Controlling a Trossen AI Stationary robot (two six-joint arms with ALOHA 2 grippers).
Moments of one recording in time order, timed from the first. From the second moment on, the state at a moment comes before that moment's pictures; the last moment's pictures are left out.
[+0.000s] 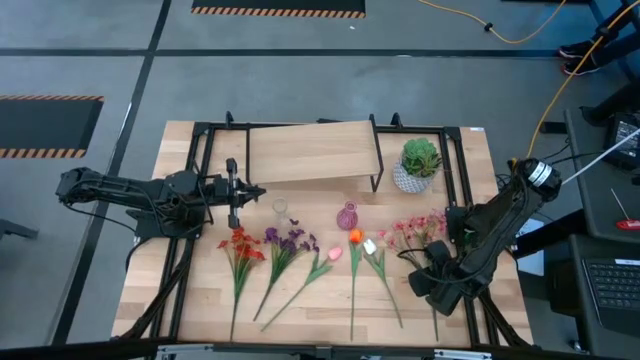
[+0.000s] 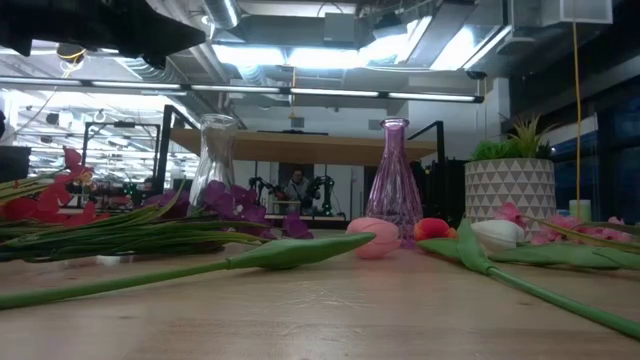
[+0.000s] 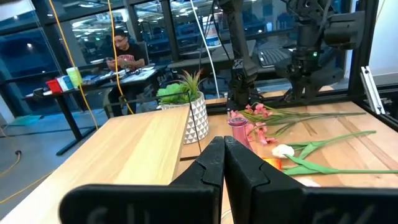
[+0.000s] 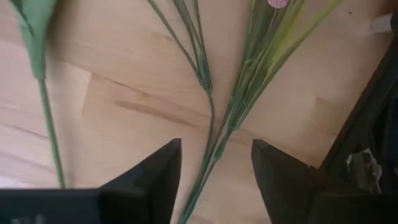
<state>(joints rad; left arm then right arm) -0.04 0.52 0.28 0.23 -0.21 0.14 0.93 1.46 0.91 -1.05 0.08 2.15</state>
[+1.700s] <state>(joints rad) -0.04 0.52 0.28 0.24 -0.21 0.13 0.94 1.73 0.91 -0.96 0.08 2.32</state>
